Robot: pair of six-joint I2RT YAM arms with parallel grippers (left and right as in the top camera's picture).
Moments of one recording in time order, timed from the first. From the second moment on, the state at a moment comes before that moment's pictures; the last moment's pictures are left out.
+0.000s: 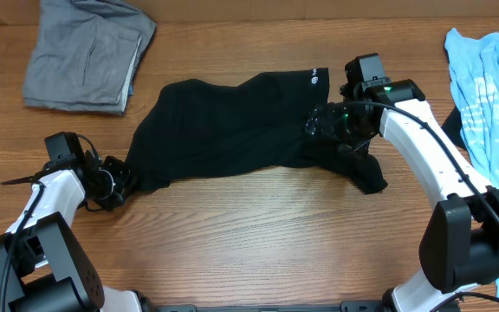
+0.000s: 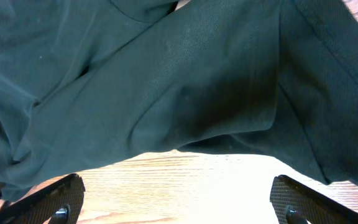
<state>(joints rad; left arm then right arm) 0.39 1.66 0.85 -0.55 0.43 -0.64 0.20 1.80 1.41 -0.95 -0.30 0.57</state>
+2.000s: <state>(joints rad) 0.39 1.66 0.84 -0.60 0.32 -0.57 0.19 1.97 1.41 -0.83 -0.11 0.57</state>
